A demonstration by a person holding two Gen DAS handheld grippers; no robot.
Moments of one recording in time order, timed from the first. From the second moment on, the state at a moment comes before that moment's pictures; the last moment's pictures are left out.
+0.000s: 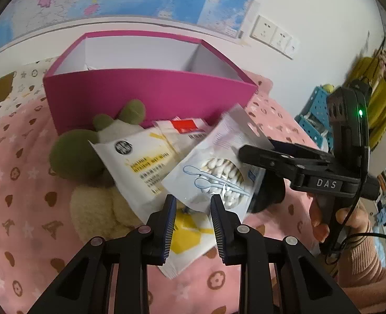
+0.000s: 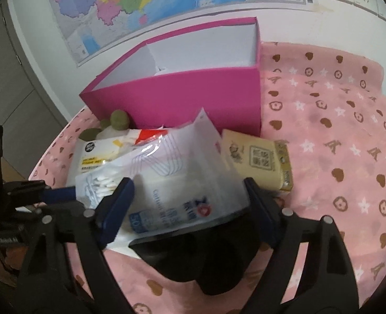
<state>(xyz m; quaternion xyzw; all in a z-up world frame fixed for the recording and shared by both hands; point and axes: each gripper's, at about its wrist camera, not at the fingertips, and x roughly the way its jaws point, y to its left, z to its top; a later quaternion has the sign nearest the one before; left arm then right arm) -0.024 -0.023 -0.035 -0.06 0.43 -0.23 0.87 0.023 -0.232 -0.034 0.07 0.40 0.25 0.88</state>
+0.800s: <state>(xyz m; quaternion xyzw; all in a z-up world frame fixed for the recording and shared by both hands) -0.026 -0.031 -0.024 -0.03 0.42 -0.23 0.88 -0.003 -0.259 -0.009 0.11 0.38 0.26 0.88</state>
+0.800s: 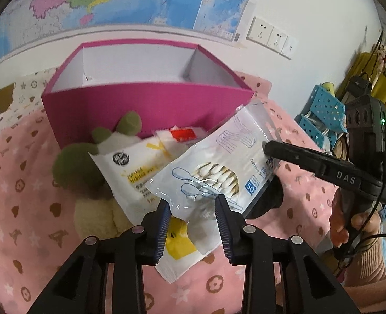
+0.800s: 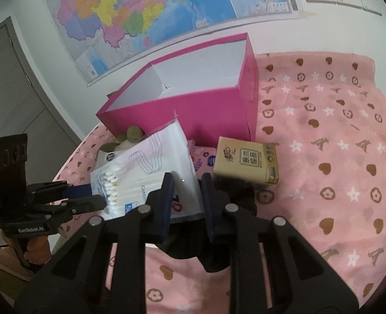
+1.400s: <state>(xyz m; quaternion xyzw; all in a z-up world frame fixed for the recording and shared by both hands) 0.012 -0.028 0.016 -0.02 0.39 -0.23 0.89 0.010 -0.245 0.023 0.10 0.36 0.25 0.89</state>
